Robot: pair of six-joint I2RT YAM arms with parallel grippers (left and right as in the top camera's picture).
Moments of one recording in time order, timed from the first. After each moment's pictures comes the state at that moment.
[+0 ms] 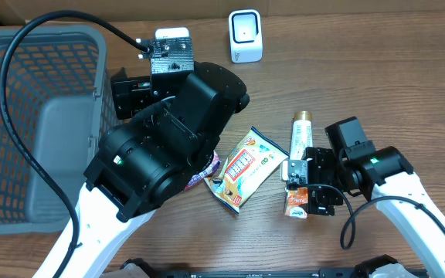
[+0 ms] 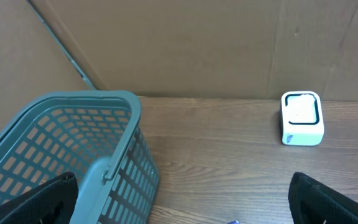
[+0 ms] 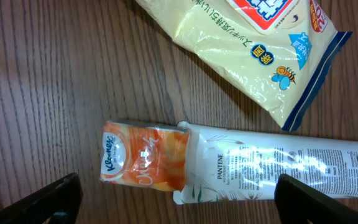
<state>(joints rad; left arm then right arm) -0.75 1.43 1.93 -1.26 -0.95 -0.46 0.33 1.27 0.88 -0.95 -0.37 -1.17</state>
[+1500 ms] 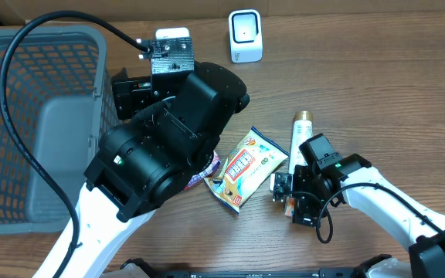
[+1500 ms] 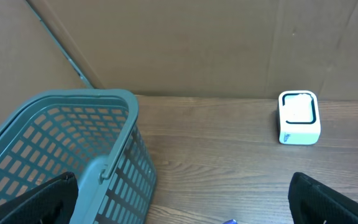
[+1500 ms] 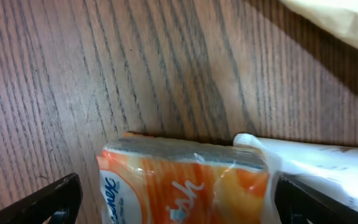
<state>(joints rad) -0.75 1.43 1.93 -1.26 -0.95 -0.47 0.44 1.47 0.71 -0.72 -0.30 -0.99</state>
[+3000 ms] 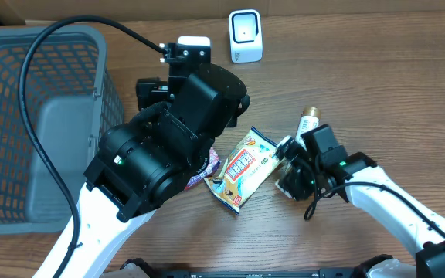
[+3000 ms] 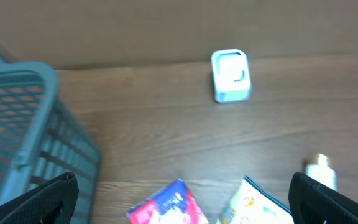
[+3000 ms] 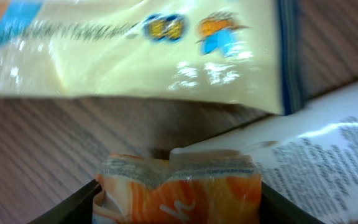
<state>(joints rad) -0.75 1.43 1.93 -1.27 -0.63 -0.47 0.41 1.44 0.73 -0.53 -0.25 -0.27</state>
